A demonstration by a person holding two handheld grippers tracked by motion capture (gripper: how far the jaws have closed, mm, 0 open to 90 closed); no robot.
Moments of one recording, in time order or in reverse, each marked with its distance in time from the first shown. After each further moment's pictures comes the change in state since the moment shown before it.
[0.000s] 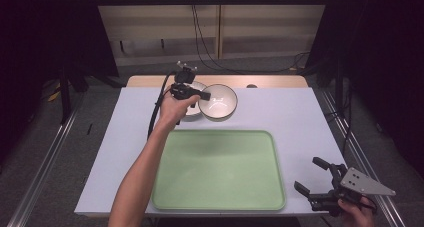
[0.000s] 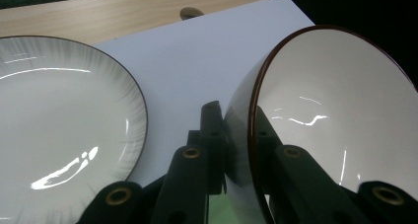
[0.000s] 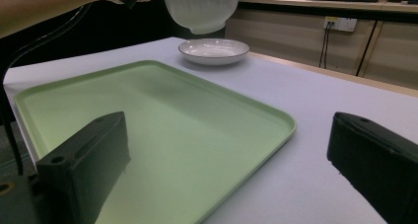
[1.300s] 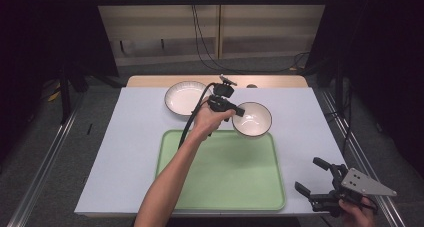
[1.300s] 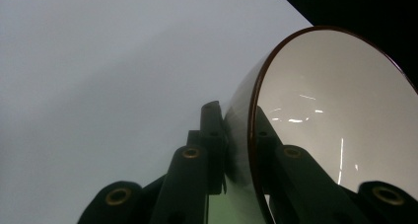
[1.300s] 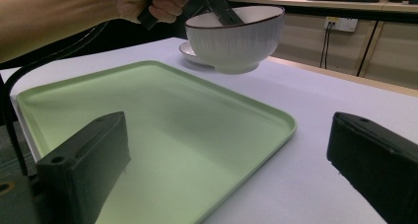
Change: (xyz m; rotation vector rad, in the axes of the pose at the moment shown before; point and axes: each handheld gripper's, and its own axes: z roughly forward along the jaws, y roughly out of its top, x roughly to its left) left arm -0.071 -0.005 0.074 0.137 -0.108 0.088; right arm 0.000 0.000 -0.001 -0.003 0.009 0.001
